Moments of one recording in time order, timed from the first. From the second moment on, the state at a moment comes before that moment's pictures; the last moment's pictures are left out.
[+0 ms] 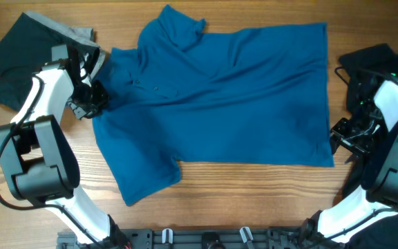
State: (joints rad) left arm 0.20 1.95 1.36 -0.91 0.17 -0.37; right arm -0.39 1.89 1.26 -1.32 0.07 0.40
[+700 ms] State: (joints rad) left arm 0.14 1.78 1.36 -0.84 0.39 -0.18; right arm -0.30 1.79 0.96 -0.91 -0.15 0.54
